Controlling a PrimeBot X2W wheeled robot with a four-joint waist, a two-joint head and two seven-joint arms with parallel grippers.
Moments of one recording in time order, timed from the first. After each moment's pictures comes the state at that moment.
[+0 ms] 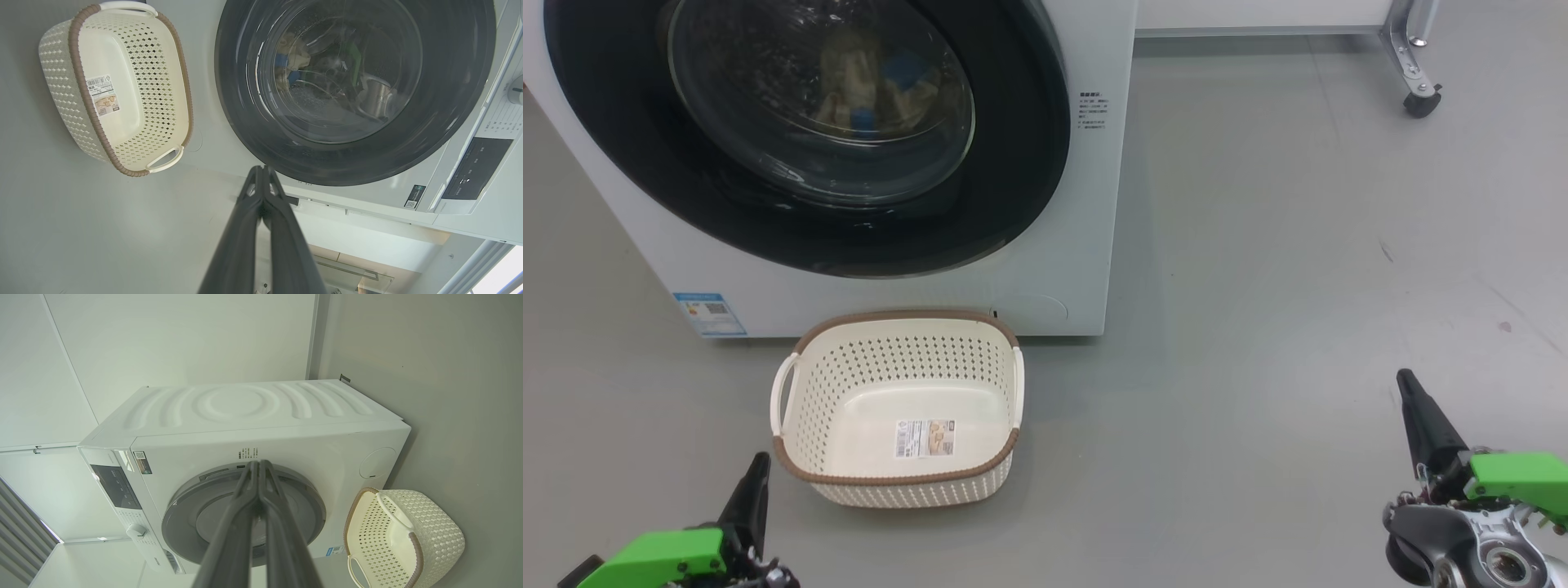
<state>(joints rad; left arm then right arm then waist) -0.06 0.05 0.06 0.27 -1.63 -0.12 0.09 -0.05 -0.06 -0.09 0.27 1.64 0.13 0.08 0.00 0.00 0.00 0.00</state>
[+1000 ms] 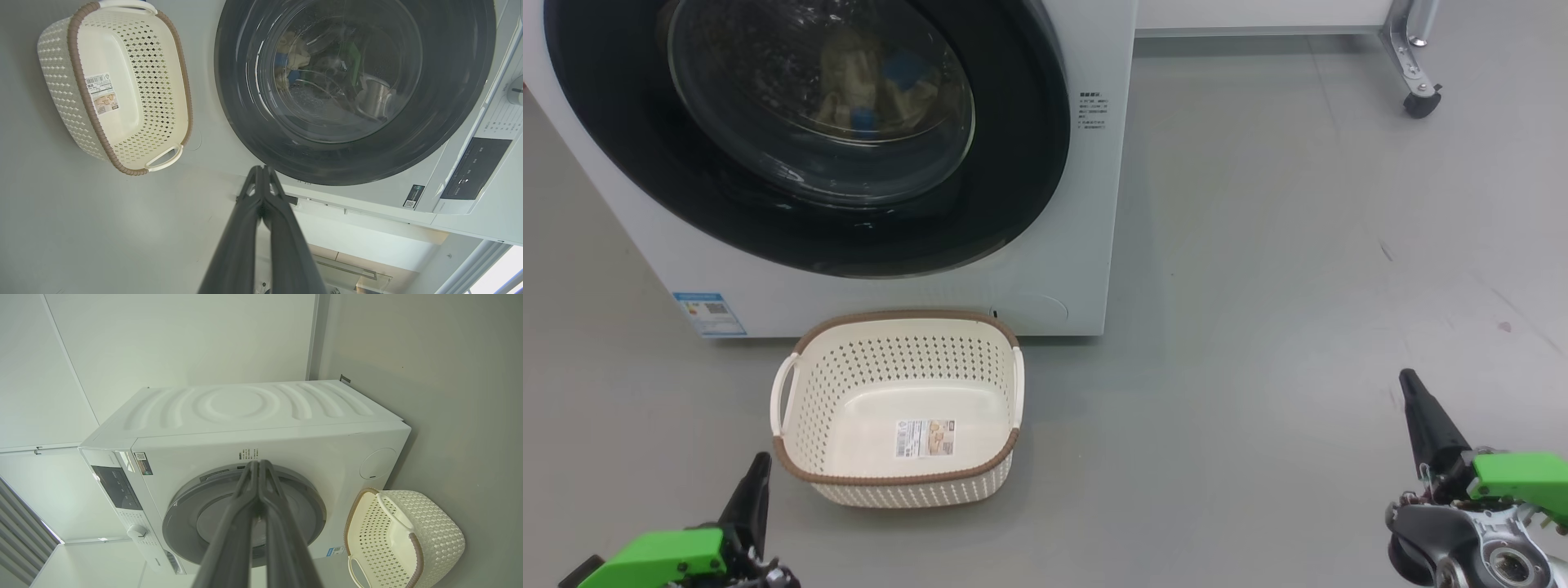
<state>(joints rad) -0.06 0.05 0.06 0.27 -1.63 -0.12 0.10 -0.05 -0.06 -0.11 0.27 1.64 0.13 0.09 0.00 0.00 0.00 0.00</state>
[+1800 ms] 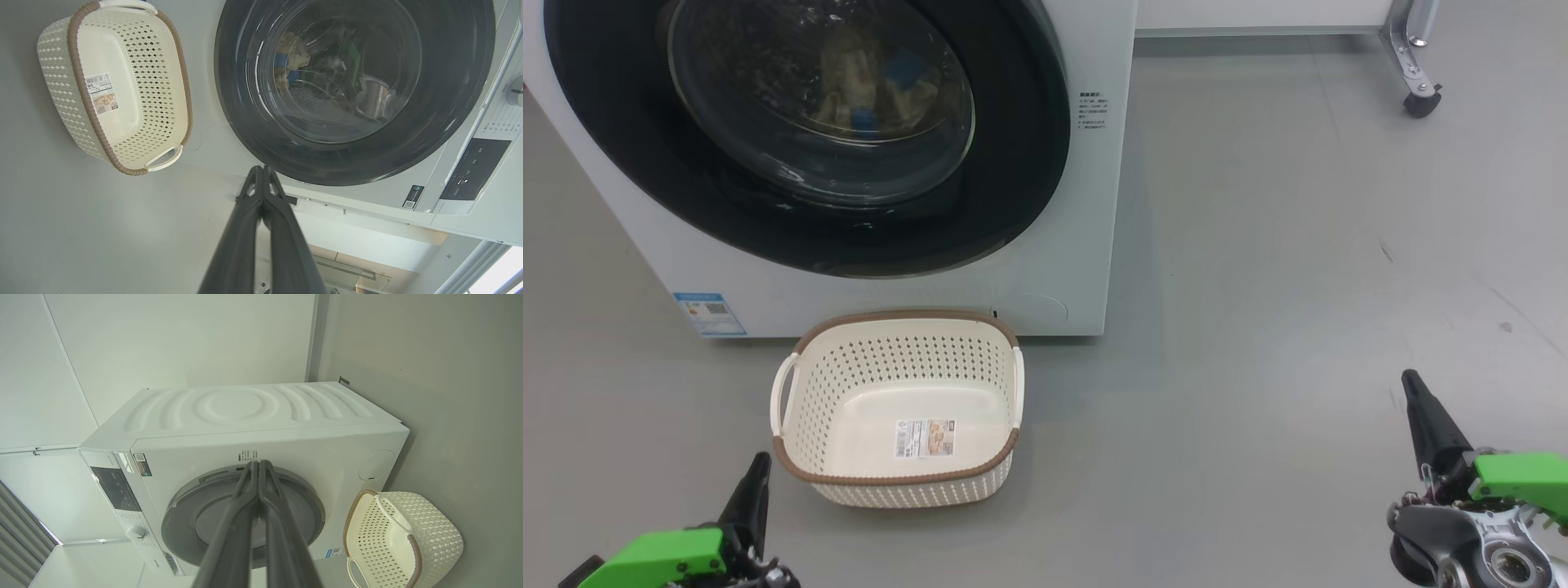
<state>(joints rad) -0.06 0.05 0.07 0.27 -1.63 -0.12 0.10 -0.05 -0.05 -0.11 0.28 1.63 0.13 0.09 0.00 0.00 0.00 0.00</state>
